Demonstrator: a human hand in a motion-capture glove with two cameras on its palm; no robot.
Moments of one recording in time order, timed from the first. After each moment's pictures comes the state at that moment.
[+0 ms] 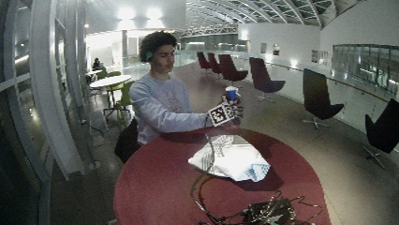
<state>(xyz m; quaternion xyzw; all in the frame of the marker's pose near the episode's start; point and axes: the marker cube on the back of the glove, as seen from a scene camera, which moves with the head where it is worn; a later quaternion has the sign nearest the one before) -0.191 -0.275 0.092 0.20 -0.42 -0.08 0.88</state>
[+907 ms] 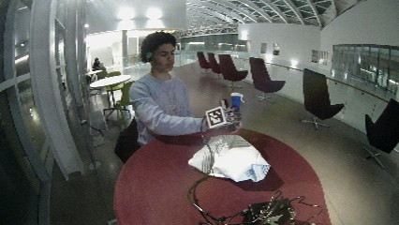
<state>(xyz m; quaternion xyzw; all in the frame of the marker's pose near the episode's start) -0.115 -0.204 0.072 0.09 -0.30 -0.07 0.95</state>
